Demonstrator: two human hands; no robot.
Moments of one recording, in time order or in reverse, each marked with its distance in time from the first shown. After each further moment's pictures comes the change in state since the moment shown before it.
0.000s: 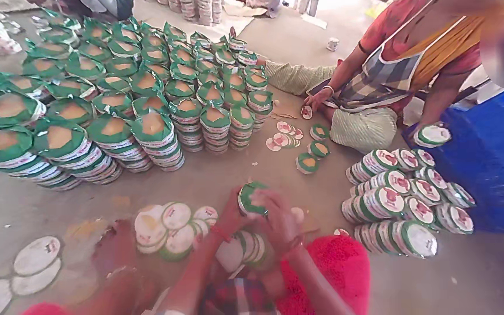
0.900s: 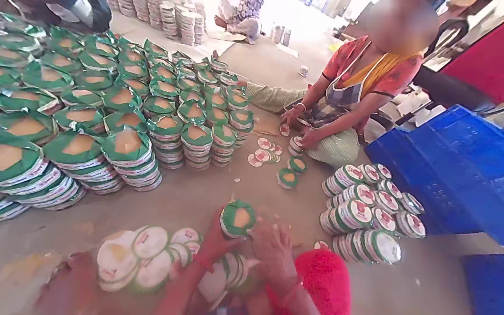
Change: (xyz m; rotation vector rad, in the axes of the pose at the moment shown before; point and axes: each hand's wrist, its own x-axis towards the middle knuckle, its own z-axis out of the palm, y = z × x) left_hand -0.006 -0.003 0.009 0.111 0.076 0.009; right_hand -0.055 0.023 -0.007 -0.327 0.034 0.042
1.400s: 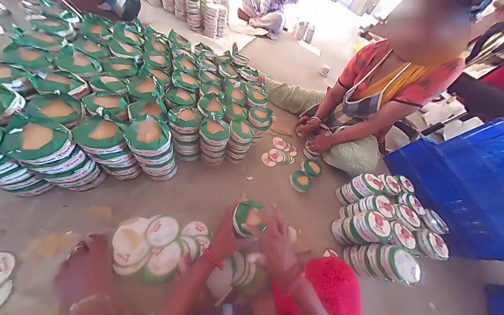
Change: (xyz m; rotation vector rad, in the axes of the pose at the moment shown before) left_hand 0.001 0.000 -0.001 -0.092 -0.028 0.007; right_hand 0.039 -0.009 0.008 0.126 -0.110 -0.148
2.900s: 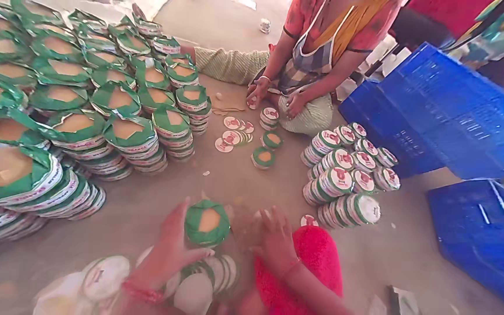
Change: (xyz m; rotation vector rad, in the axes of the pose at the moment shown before) left_hand 0.026 0.056 -0.043 0.554 -0.285 -0.055; right_hand -0.054 0.051 -0.012 -0.232 -0.569 0.737
